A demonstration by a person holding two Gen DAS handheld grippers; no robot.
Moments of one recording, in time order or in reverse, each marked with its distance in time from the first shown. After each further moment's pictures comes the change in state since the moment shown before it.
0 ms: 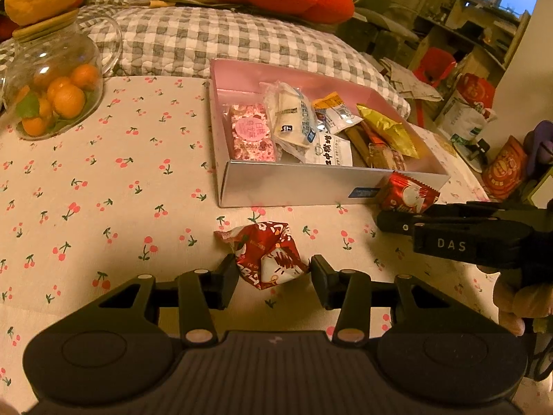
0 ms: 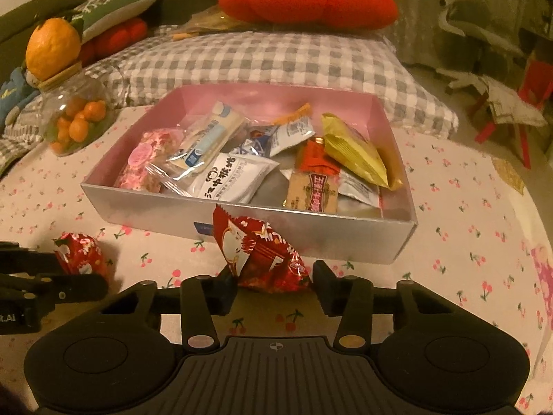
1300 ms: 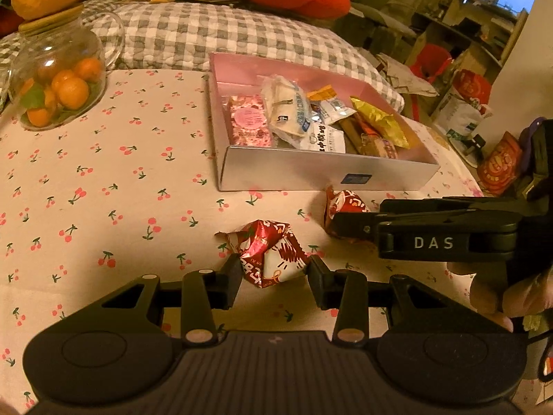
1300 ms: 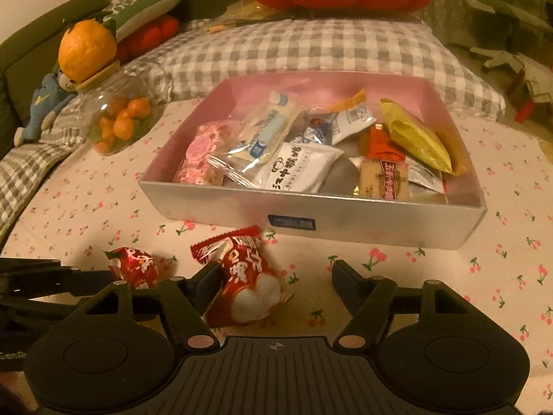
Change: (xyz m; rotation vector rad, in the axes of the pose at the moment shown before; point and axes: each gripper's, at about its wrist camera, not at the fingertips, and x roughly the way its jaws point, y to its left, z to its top) left arm -0.003 -0.004 -0.005 -0.005 0.016 -0.010; right arm 0.003 0.025 0.002 0.022 0.037 0.149
